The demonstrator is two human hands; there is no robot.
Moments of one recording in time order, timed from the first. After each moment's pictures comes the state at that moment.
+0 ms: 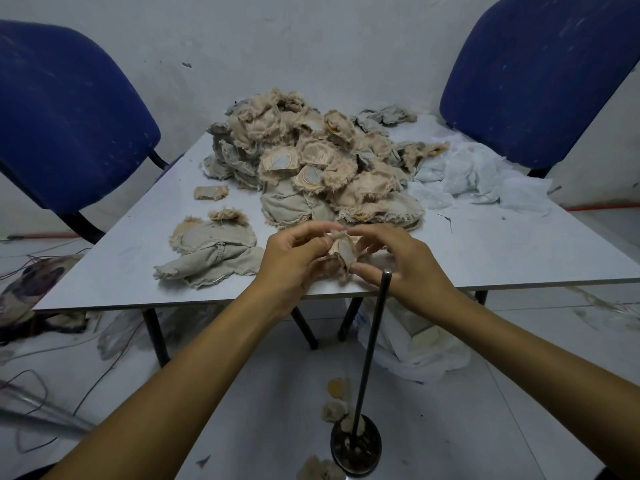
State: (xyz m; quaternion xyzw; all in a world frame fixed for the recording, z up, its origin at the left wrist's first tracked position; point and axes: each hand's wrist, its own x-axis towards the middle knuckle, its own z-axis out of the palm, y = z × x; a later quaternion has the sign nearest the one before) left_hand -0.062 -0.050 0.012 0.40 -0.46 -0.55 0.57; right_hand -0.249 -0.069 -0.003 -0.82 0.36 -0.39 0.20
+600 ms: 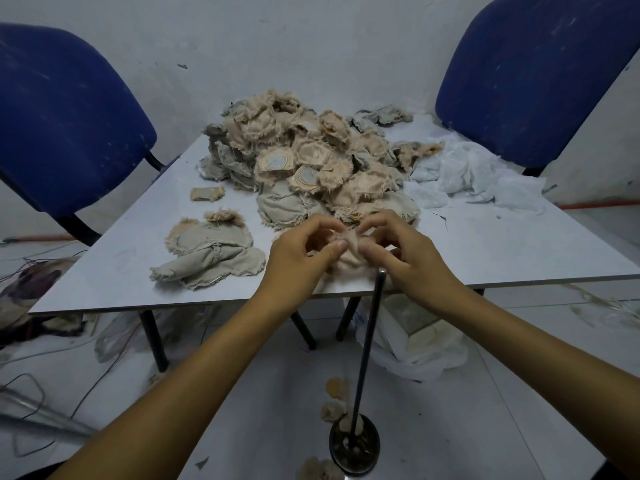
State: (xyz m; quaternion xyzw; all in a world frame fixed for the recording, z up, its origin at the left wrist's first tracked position) left_hand -0.065 -0.048 0.010 0.46 -0.67 -0.29 0.50; right_hand -0.258 -0.079 -0.005 -0.78 0.33 -0.43 0.29
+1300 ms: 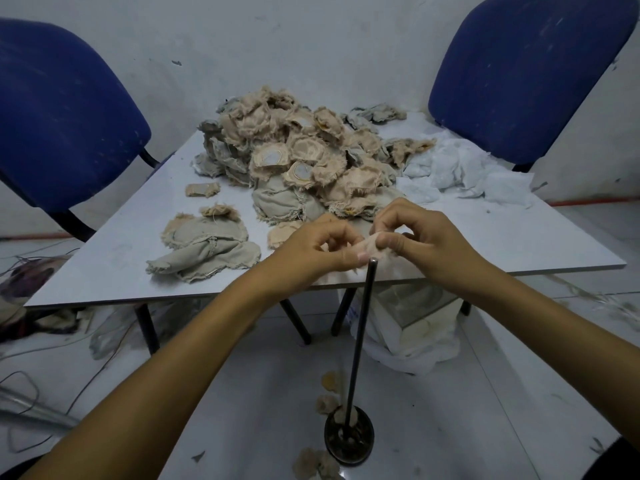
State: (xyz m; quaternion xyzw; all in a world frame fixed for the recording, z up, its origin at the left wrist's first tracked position) left_hand -0.071 -0.040 0.038 0.41 -0.75 -0.38 0.34; right_hand -0.282 -0.066 0.028 -0.80 0.30 -0.40 0.32
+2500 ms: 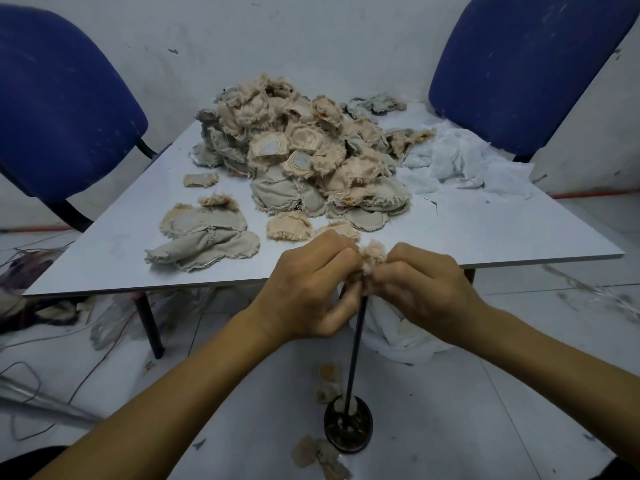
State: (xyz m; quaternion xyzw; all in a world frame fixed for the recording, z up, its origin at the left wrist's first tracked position) left_hand -0.076 -0.008 0.004 0.25 -0.87 0.11 0.40; right_hand -0.280 -0.026 -0.010 -0.88 0.16 -0.44 -0.09
